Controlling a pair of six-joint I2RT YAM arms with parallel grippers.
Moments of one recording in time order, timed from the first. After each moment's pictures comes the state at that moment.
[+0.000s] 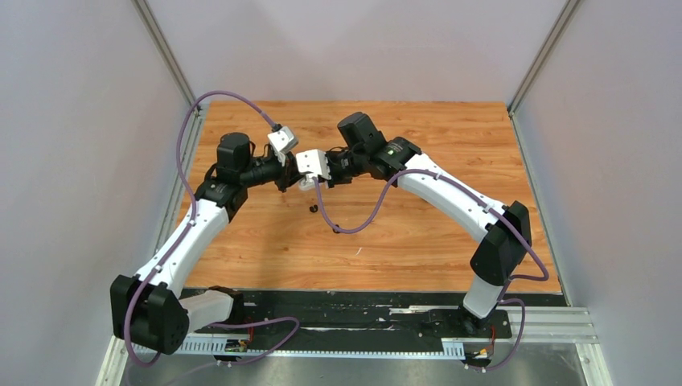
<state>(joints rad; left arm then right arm) -0.28 1.17 0.96 -0.15 0.72 0.21 0.80 1.75 1.69 -0.65 -0.49 -1.00</state>
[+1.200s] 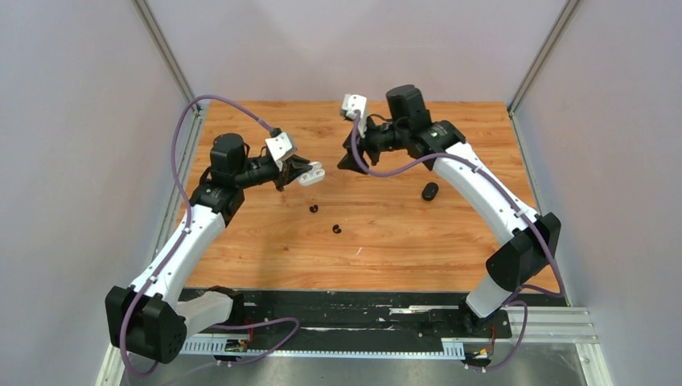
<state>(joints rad) -0.28 1.12 0.94 -0.09 0.77 0.35 0.62 1.64 1.70 -0.63 -0.65 -0.48</state>
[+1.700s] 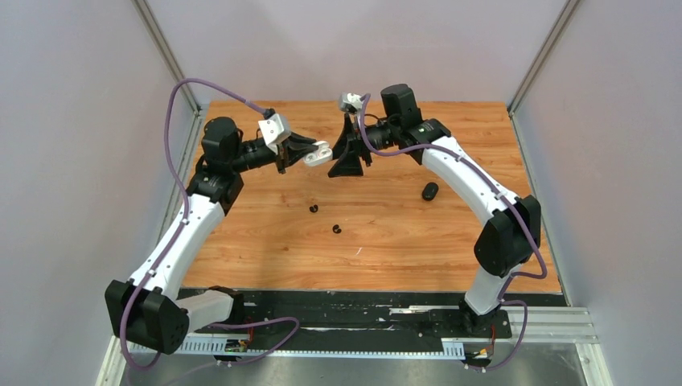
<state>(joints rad) -0.28 1.15 1.07 0.04 0.89 0.27 0.53 1.73 1.67 -0.48 -1.11 -0.24</state>
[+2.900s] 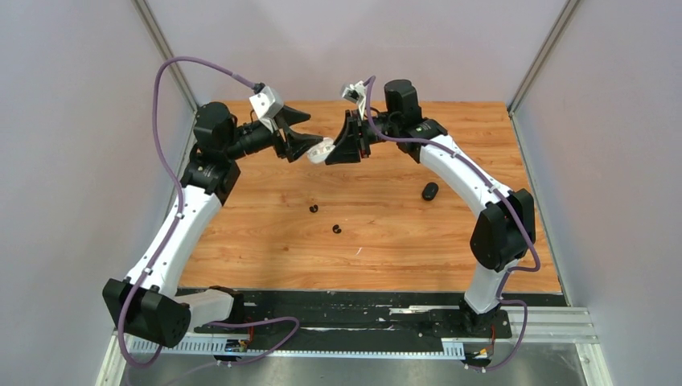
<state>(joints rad) -0.29 1.21 1.21 0.04 0.82 0.06 0.51 1.80 1.67 -0.21 -1.20 0.14</state>
